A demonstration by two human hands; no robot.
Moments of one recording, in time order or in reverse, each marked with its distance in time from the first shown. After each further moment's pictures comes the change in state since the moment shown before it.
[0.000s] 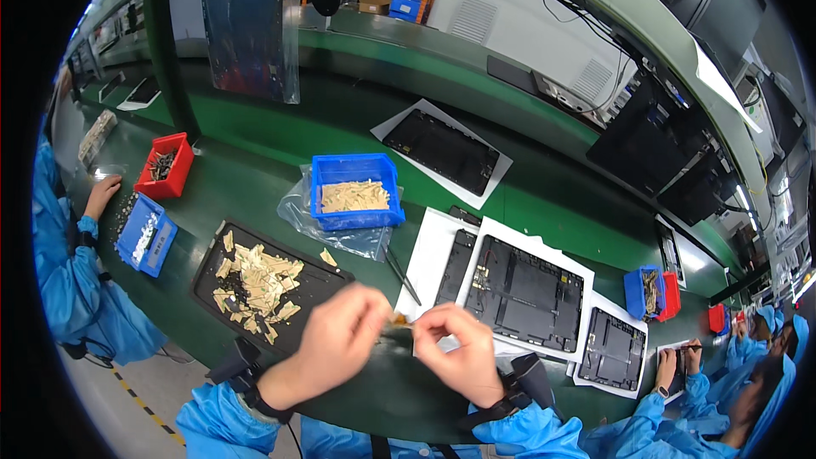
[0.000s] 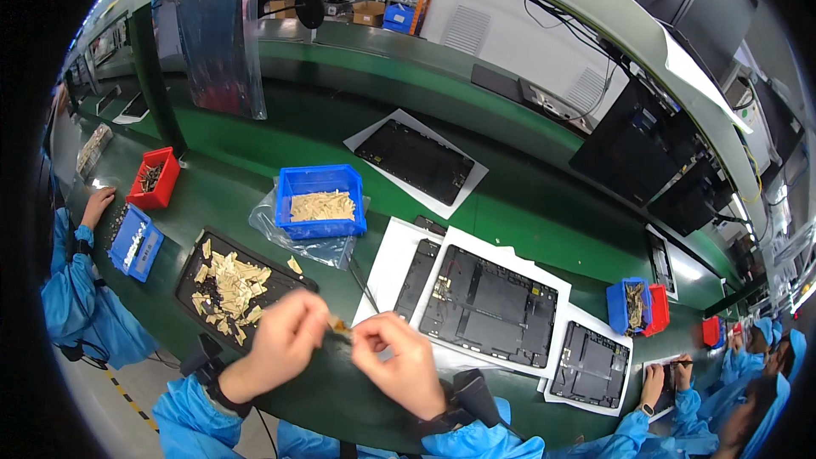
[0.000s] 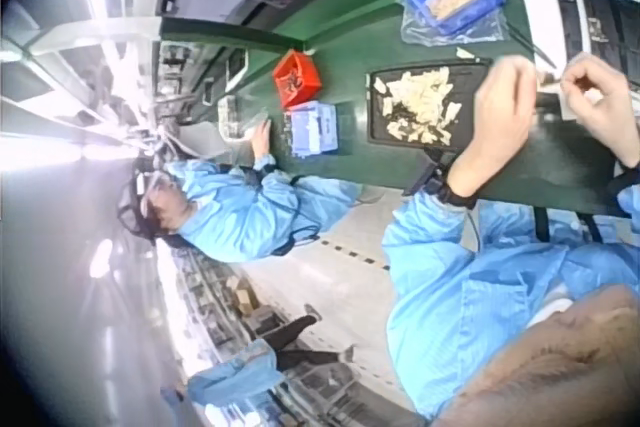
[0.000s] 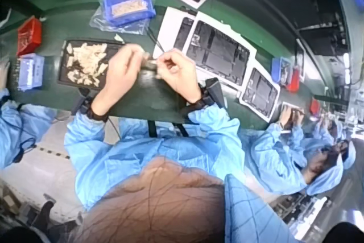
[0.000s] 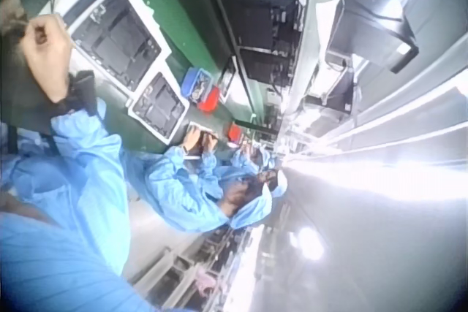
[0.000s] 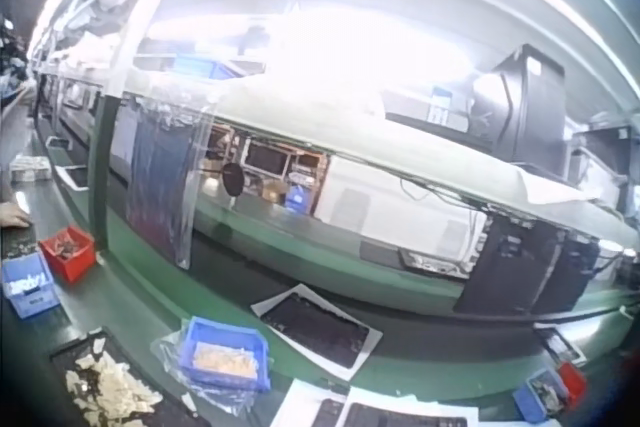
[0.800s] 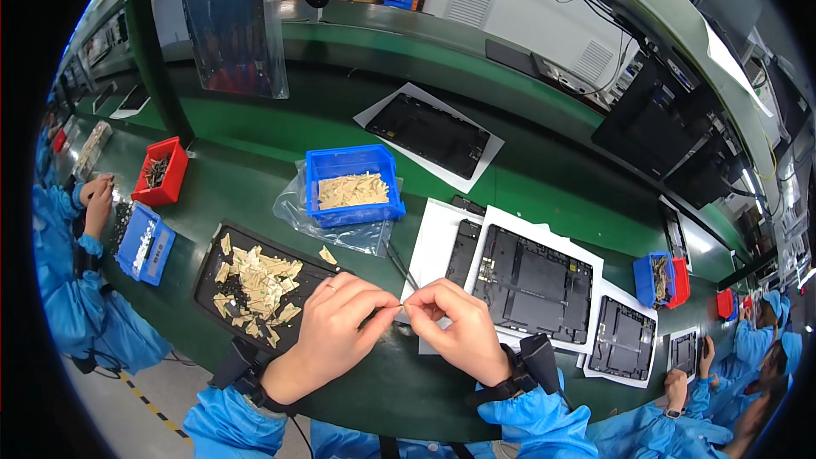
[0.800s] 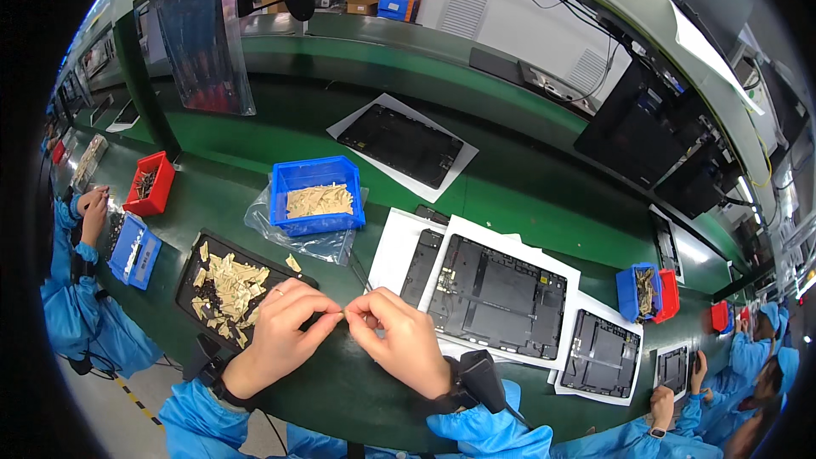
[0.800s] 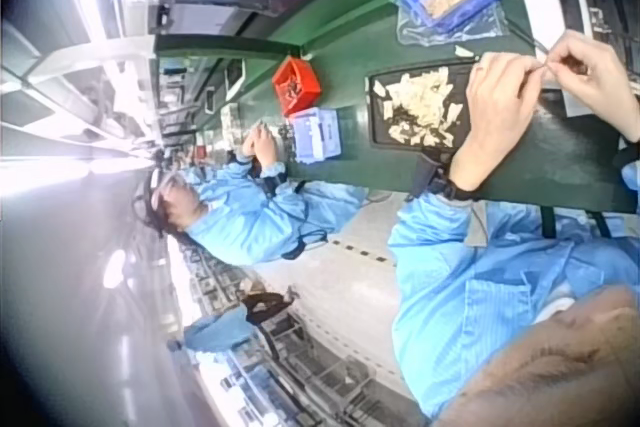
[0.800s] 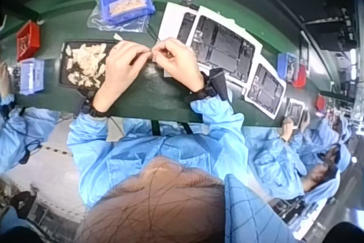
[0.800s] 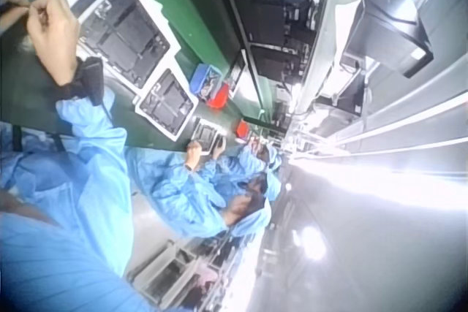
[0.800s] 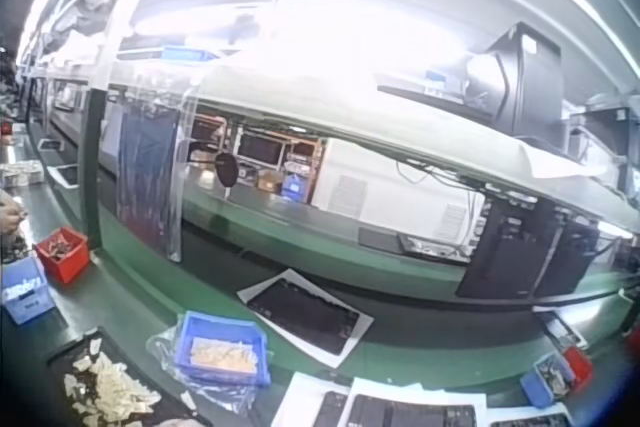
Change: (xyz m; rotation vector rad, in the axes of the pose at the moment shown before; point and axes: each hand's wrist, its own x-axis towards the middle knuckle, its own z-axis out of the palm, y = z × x) left_hand 0.017 -0.014 -0.002 0.409 0.038 0.381; right_hand 0.023 0.020 0.001 -0.086 -0.101 -0.032
